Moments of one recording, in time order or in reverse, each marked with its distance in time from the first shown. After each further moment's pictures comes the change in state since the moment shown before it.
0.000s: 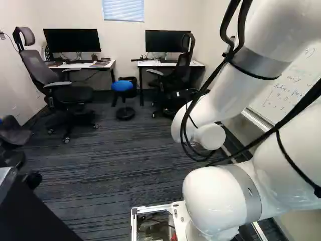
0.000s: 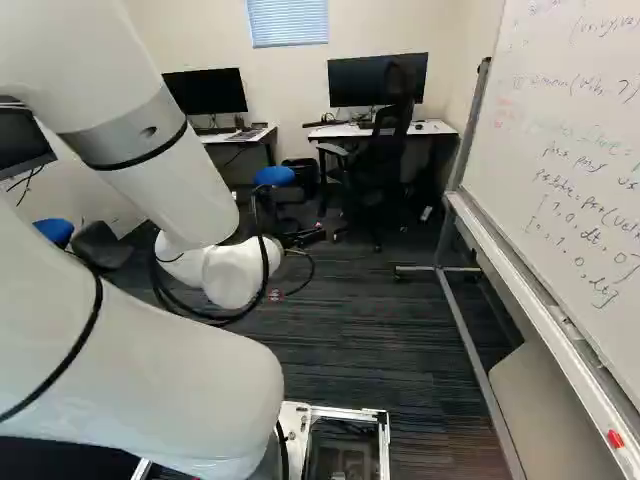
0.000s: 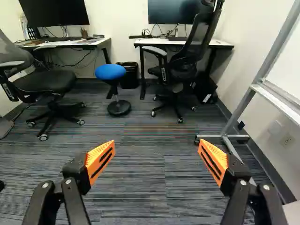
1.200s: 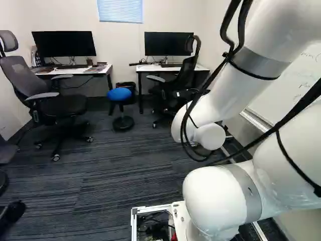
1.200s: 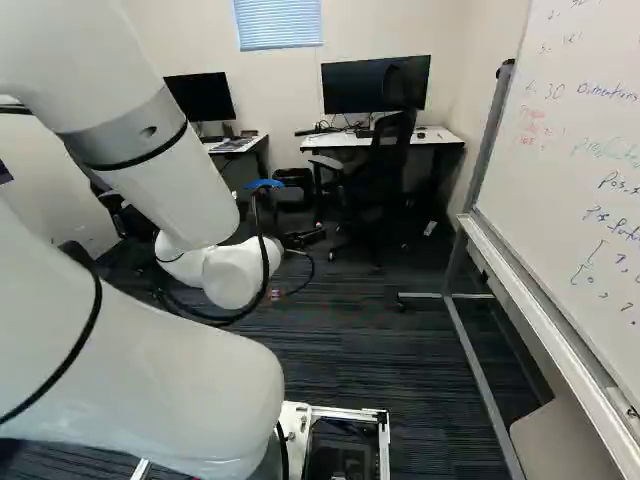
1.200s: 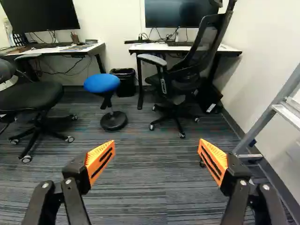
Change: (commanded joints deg) arm 0.0 0.0 0.0 0.0 0.0 0.0
